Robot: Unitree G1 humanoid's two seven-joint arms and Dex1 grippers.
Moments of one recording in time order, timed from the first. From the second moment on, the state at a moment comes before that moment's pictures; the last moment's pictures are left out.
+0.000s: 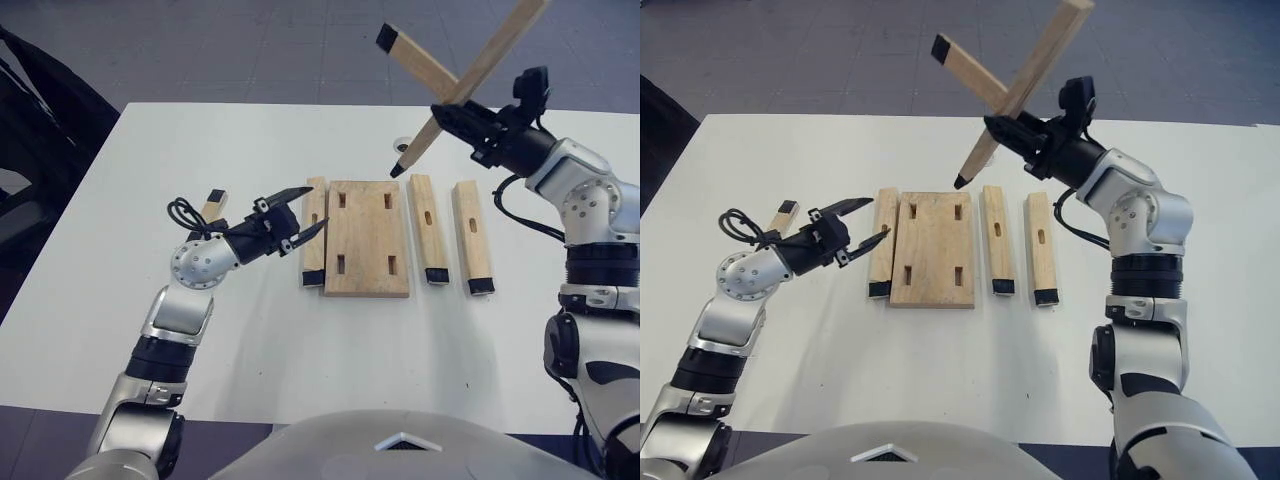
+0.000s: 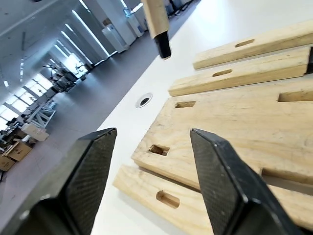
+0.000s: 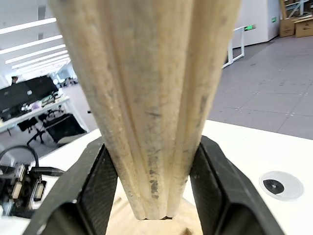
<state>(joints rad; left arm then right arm) -0.18 0.51 -0.19 -0.04 0.05 -0.10 -0.69 -0.67 -0.44 -0.05 0.29 0.58 0.59 0.84</state>
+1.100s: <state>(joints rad) -0.26 0.63 -0.43 -0.11 0.23 0.04 -0.92 -0.68 -0.40 0.01 0.31 0.47 0.50 0.92</state>
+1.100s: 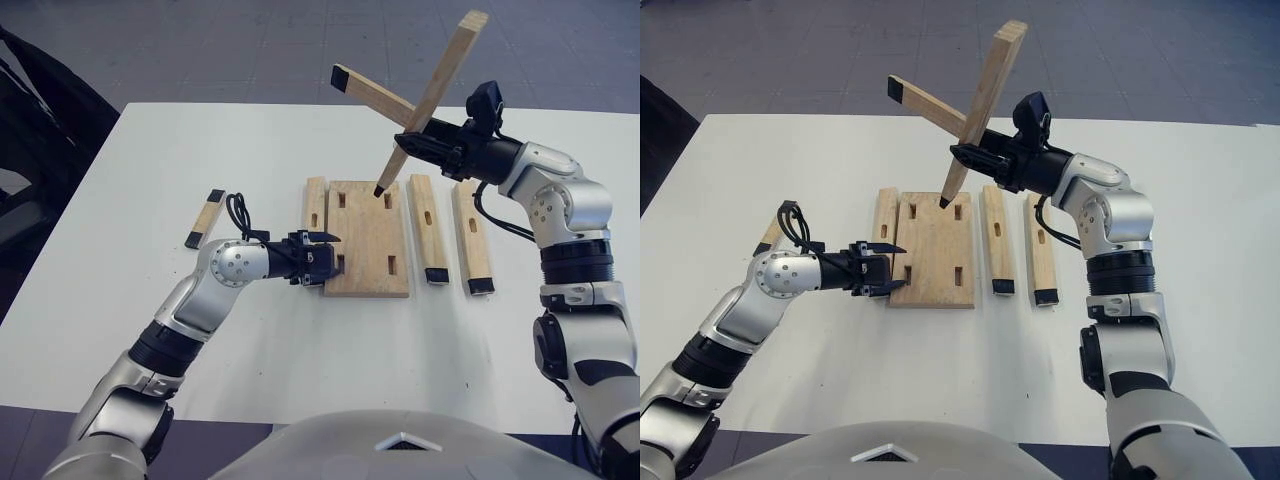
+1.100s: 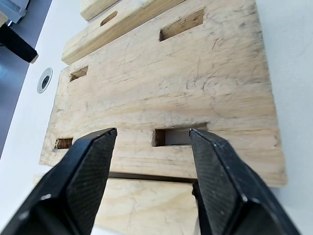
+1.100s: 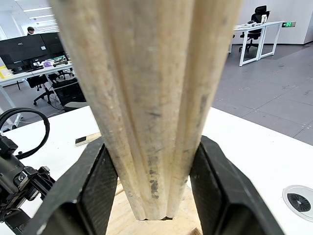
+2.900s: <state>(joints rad) -0.39 0.81 -0.44 0.09 0.41 -0.19 -0.97 -0.80 -0.25 0.16 0.95 0.14 -0.13 1.08</state>
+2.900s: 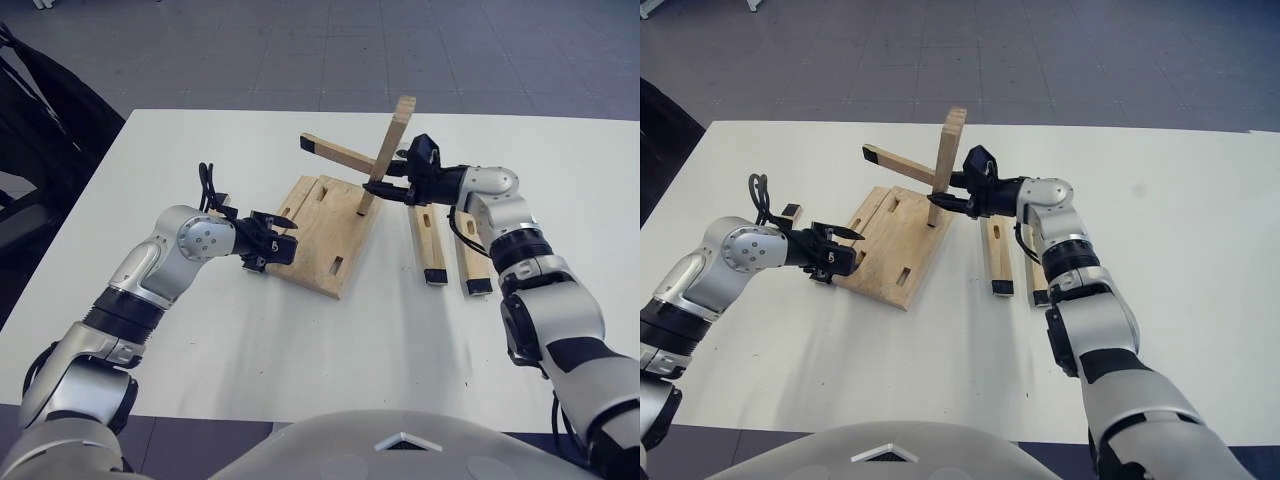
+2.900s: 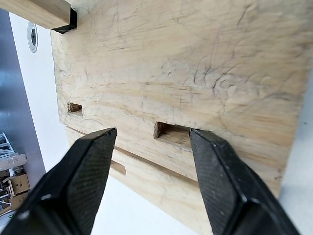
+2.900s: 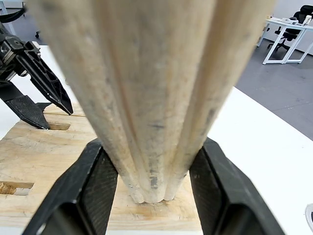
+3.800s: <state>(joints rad) -0.37 0.79 -0.42 0.08 0.41 -0.16 -0.95 -0.93 -0.24 0.13 1.13 0.16 -0.03 1.07</state>
